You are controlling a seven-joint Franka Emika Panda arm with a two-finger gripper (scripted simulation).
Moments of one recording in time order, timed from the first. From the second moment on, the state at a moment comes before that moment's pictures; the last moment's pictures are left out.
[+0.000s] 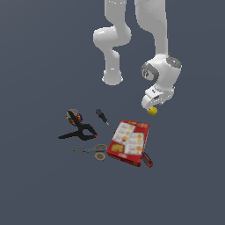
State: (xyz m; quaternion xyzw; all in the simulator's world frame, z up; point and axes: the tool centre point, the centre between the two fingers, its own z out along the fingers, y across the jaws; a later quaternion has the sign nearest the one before) arm -0.171 0.263 0.074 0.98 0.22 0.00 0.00
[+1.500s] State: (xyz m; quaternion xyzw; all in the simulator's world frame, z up) arm -0.172 0.263 0.029 0.98 0.22 0.00 0.00
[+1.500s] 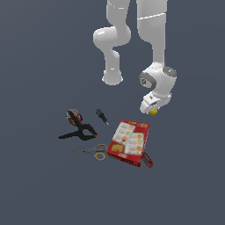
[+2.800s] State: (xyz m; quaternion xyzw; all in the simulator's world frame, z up) arm -0.076 0.223 0.181 0.98 0.22 0.00 0.00
